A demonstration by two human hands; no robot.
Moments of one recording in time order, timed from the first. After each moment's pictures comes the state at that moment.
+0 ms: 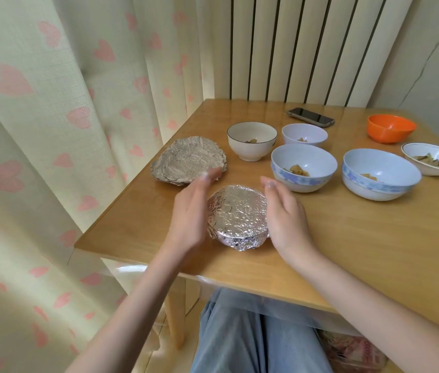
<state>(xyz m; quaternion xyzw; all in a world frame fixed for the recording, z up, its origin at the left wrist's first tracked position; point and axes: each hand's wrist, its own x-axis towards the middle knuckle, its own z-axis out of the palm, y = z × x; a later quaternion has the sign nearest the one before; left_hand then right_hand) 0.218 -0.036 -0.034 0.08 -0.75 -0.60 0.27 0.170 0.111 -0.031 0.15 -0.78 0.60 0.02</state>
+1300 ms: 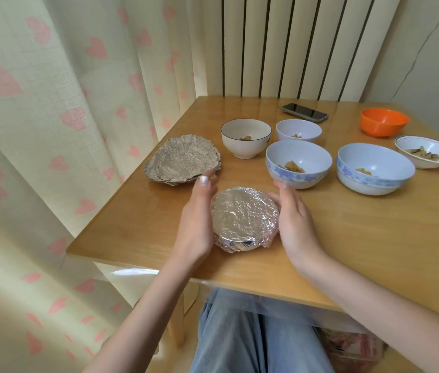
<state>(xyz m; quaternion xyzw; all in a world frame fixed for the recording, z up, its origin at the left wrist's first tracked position) 0.218 -0.016 -0.044 0.10 -0.71 -0.66 0.23 0.175 0.124 -0.032 0.06 -0.74 0.67 -0.05</state>
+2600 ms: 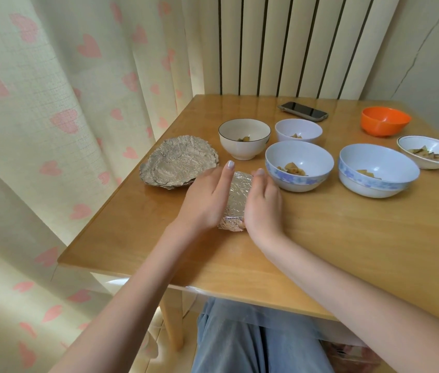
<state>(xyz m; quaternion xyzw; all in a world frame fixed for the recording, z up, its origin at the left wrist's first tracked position) 0.169 -0.034 -0.027 0.02 -0.90 -0.38 0.21 0.146 0.068 -0.035 0.04 -0.77 0.63 0.08</state>
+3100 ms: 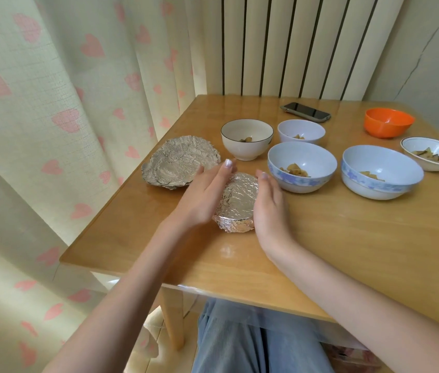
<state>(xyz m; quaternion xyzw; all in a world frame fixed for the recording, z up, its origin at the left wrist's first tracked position) 0.173 -0.042 -0.018 -0.01 -0.88 -0.45 0.15 0.149 0.078 -0.037 0.05 -0.73 0.68 0.03</state>
